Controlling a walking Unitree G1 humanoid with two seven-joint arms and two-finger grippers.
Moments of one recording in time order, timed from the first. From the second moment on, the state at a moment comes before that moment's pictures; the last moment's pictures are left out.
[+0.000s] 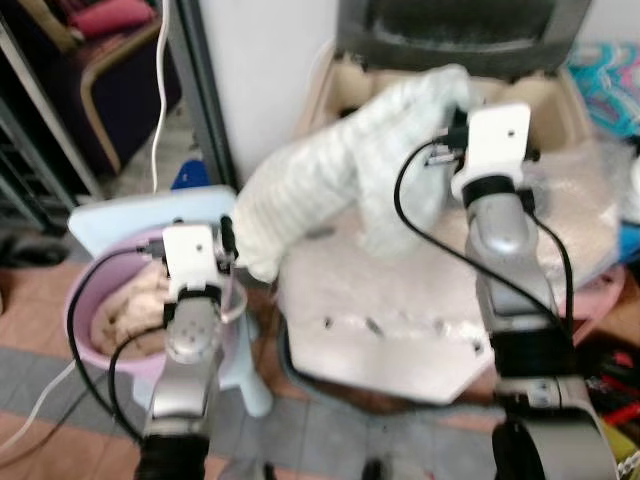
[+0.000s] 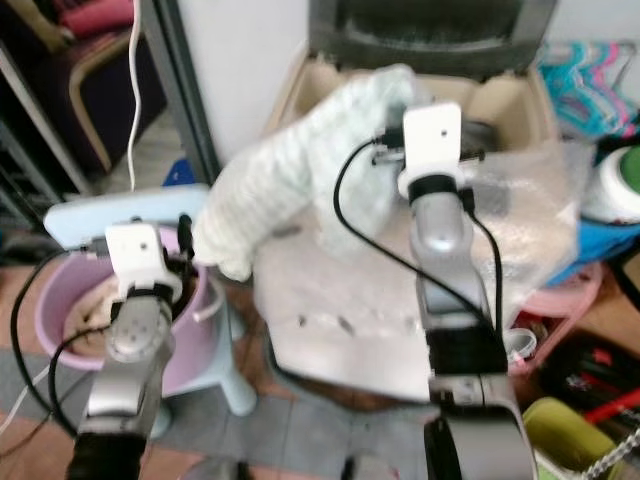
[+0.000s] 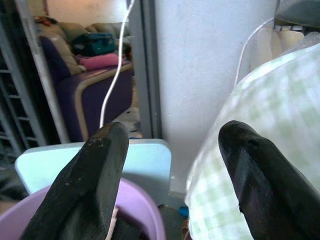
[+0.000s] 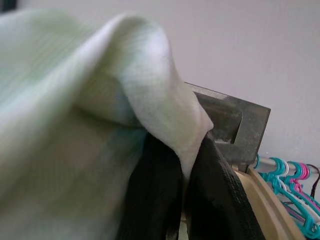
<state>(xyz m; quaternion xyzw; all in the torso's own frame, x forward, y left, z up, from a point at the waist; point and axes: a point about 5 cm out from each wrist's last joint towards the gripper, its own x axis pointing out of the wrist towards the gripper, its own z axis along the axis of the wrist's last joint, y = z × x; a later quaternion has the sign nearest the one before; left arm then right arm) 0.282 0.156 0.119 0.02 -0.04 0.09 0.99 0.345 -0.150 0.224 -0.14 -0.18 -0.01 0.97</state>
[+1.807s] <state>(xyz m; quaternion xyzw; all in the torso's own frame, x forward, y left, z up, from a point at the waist) 0.269 0.151 0.112 -0.01 -0.03 0.08 1.00 0.408 -0.129 0.225 -0.08 -0.12 0.14 0.98</state>
